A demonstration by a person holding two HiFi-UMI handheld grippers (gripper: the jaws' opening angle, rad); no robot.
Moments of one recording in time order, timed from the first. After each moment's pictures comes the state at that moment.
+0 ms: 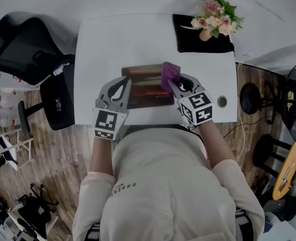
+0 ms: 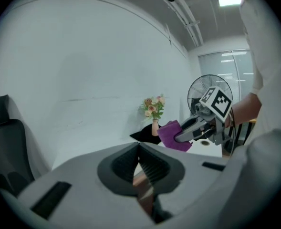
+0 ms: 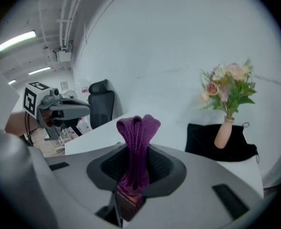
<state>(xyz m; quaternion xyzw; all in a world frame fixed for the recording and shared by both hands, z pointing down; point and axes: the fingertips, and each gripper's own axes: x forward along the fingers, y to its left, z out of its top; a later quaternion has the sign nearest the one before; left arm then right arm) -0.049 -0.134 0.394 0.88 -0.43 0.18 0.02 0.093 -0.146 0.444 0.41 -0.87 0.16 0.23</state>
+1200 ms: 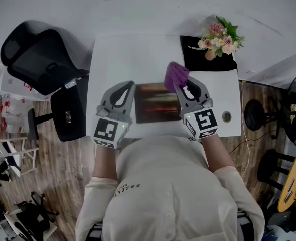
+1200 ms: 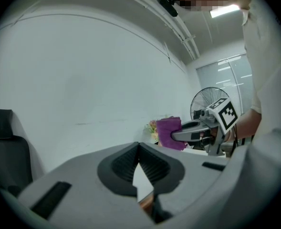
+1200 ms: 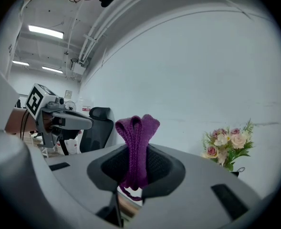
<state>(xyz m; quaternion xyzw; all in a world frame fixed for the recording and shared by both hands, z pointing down) -0.073 -0.147 0.308 0.89 -0.44 0.10 -0.03 0.063 -0.168 0.323 0.45 -0.89 -0.01 0.09</state>
